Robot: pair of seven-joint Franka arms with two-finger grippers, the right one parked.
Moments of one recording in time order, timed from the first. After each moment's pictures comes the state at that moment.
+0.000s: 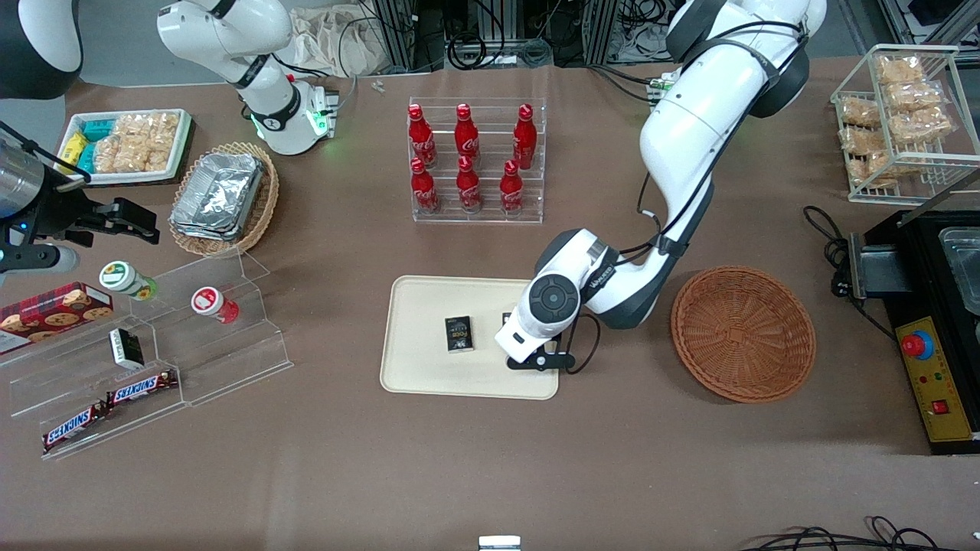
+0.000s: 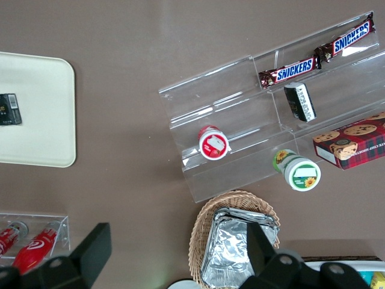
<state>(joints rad) -0.40 0.90 -0.33 -1.27 0.13 2.06 -0.72</state>
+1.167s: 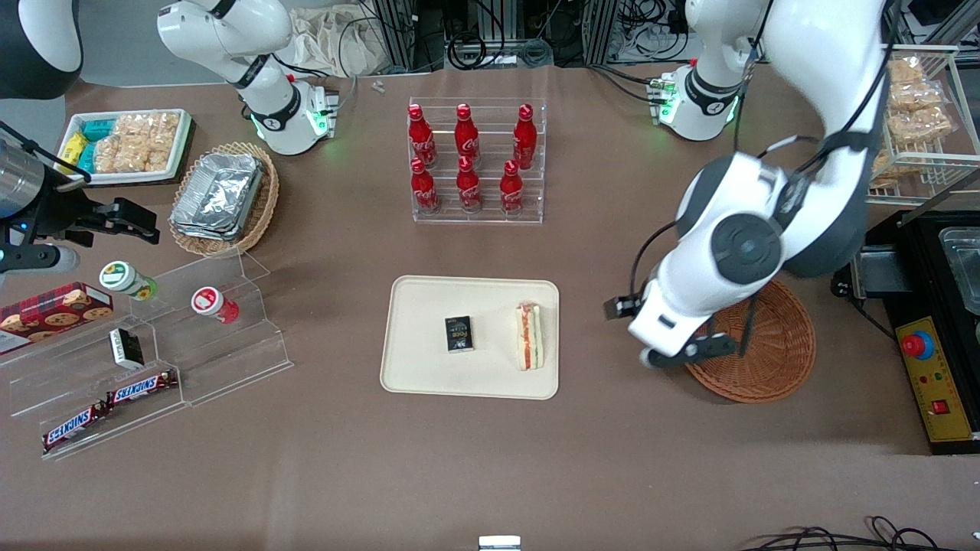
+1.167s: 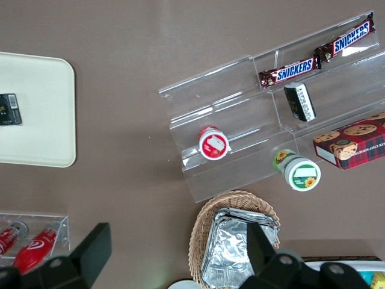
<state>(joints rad) -0.13 0.38 -0.32 -1.48 0.06 1.75 -0.61</state>
